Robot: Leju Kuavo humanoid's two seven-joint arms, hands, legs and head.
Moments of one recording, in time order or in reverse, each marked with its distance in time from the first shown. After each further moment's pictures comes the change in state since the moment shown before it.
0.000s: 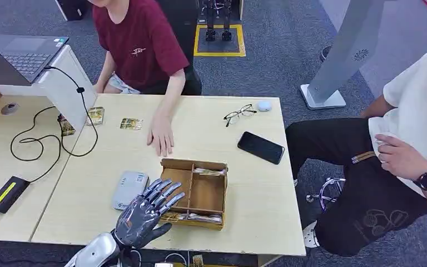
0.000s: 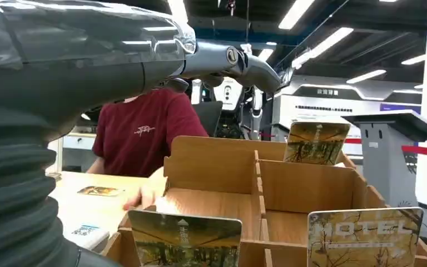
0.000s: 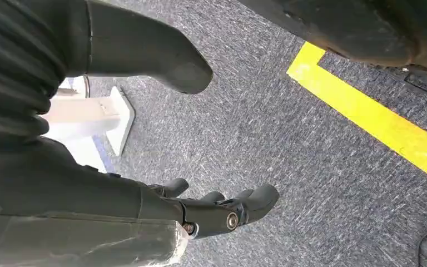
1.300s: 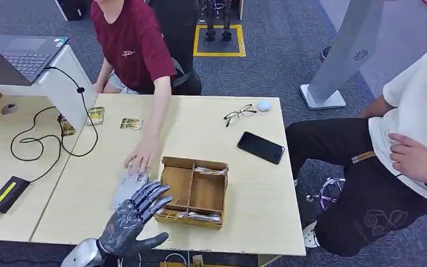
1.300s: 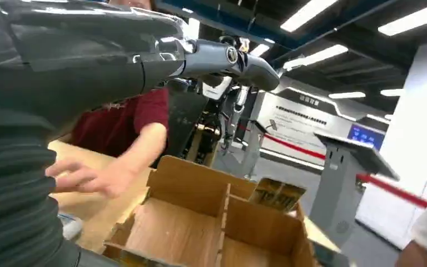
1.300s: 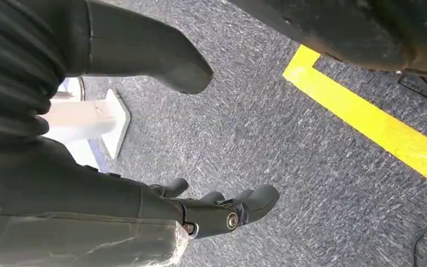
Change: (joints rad) left arm 0.118 0.021 0.104 -0.201 0.211 -0.132 -0.184; right arm 0.005 -0.001 0.000 0.000 -0.015 -0.003 -0.018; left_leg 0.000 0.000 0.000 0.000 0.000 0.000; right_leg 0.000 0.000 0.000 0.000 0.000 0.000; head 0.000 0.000
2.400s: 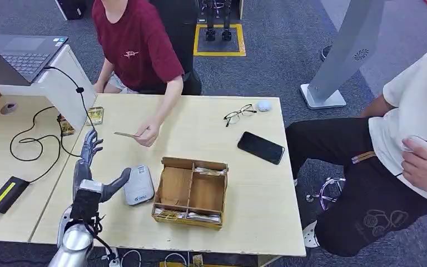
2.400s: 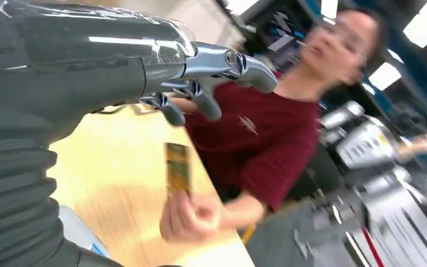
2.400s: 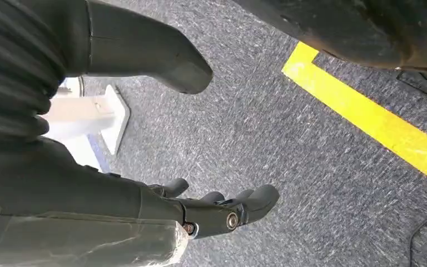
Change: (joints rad) left arm -0.133 -0.212 0.380 0.188 0.544 -0.106 0.016; right arm 0.000 0.000 0.015 0.000 -0.005 -0.015 -0.008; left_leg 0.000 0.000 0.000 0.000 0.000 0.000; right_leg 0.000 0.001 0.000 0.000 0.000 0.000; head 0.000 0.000
